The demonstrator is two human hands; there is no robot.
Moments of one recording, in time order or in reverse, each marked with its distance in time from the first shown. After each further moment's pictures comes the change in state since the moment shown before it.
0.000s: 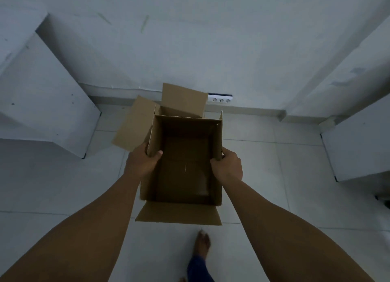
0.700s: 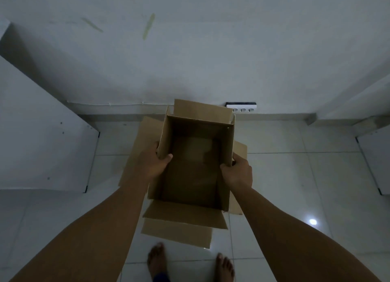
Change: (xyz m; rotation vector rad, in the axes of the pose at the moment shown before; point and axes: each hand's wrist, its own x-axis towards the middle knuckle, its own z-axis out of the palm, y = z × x) left_hand 0.283 -0.007 -0.047 0.086 -0.160 -0.005; right_hand 0.198 -0.084 0.138 0.058 0.035 0.129
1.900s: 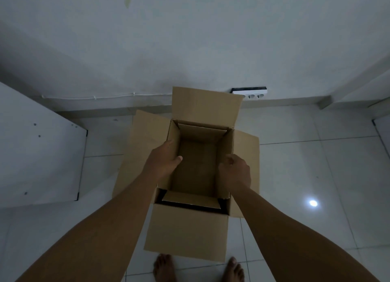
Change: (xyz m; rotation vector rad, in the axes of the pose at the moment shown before) left_hand 0.116 -0.031 0.051 0.095 -0.125 0.109; right_hand 0.060 0.015 0.086 -0.036 0.031 0.126
